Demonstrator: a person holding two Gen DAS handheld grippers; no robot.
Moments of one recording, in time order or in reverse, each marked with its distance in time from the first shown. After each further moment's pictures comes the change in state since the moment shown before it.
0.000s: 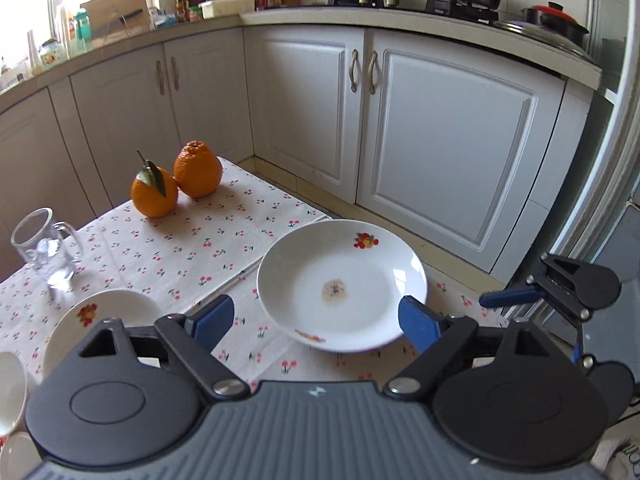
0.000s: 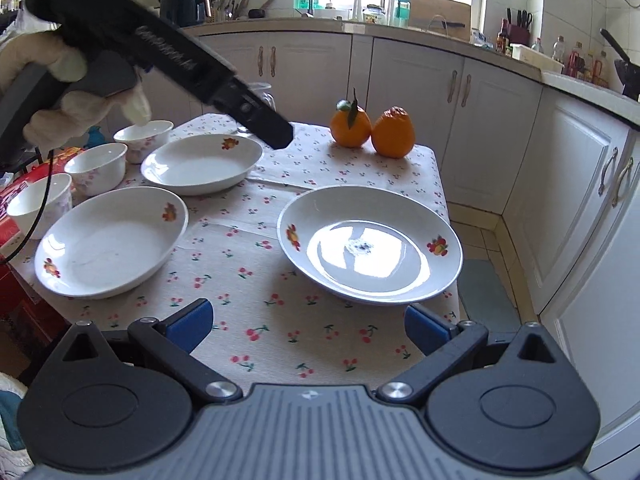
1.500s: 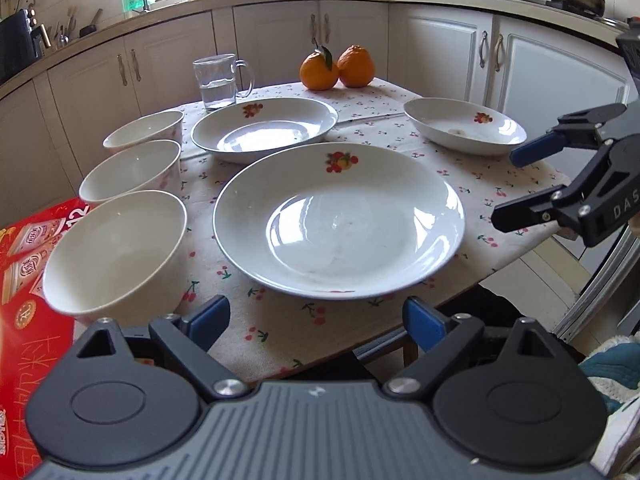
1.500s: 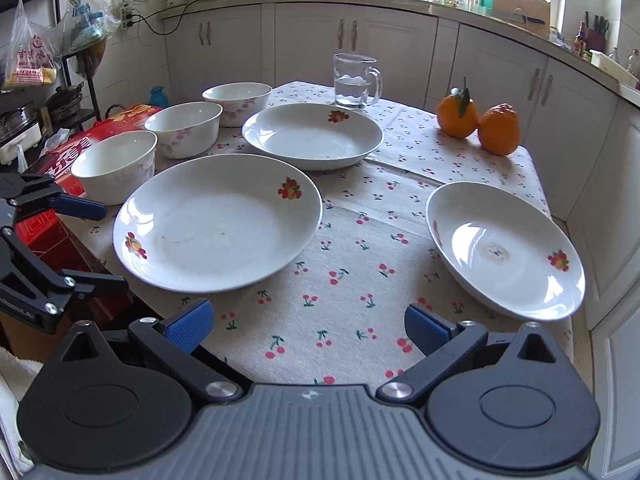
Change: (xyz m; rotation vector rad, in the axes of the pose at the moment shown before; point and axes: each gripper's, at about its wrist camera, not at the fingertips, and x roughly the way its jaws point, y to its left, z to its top) left arm -0.073 0.009 -0.218 -0.251 0.016 0.327; right arm 0.041 0.082 0.016 -0.099 0.114 0.174
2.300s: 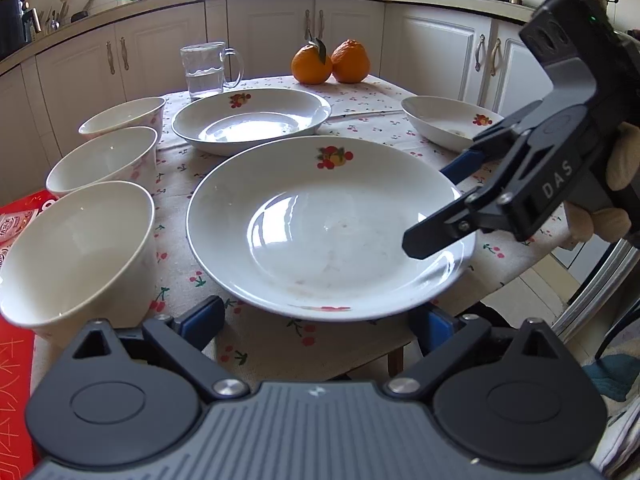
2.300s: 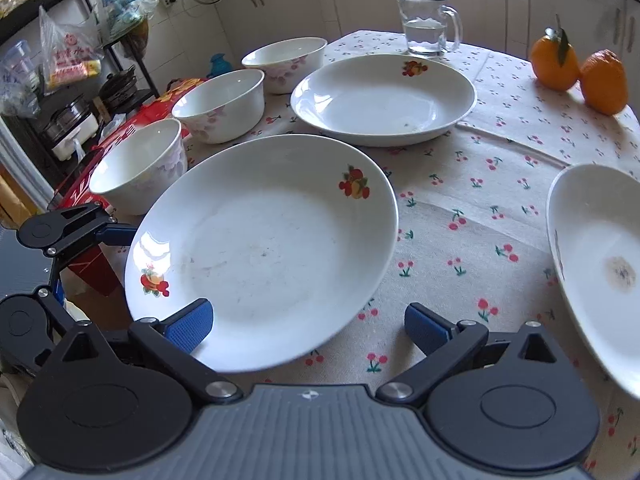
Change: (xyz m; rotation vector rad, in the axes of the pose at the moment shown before) left arm 0.023 0.002 0.003 -0.036 0.004 -0.054; right arm 0.081 -0.009 0.043 0.010 0.164 0.281
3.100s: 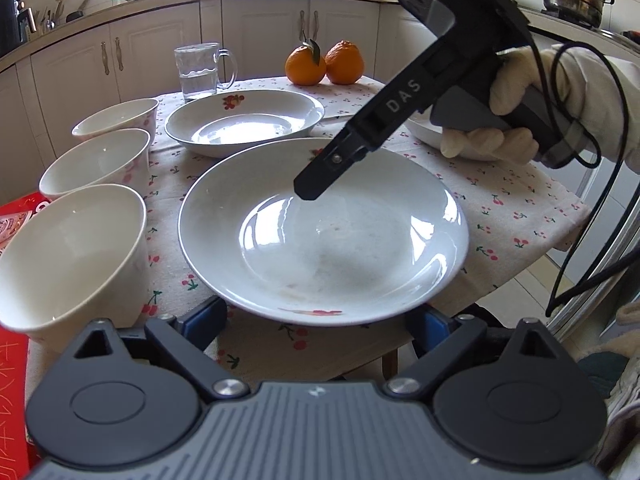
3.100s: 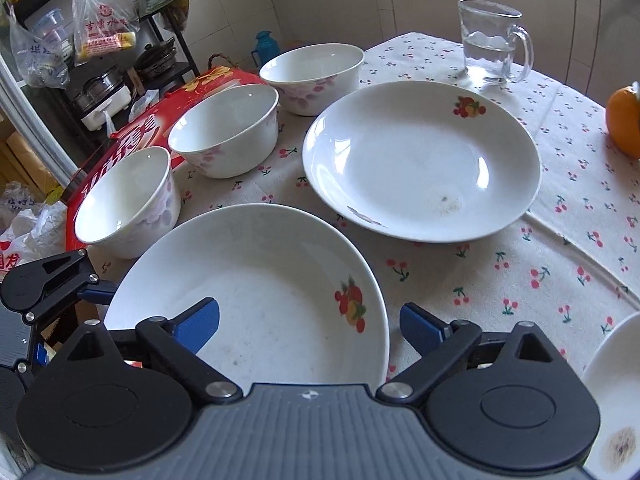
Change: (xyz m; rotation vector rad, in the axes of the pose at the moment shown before) left arm 0.001 0.000 0.002 0.004 -0.001 -0.020; right arm 0.043 -0.026 0.077 -0.108 0.074 0.125
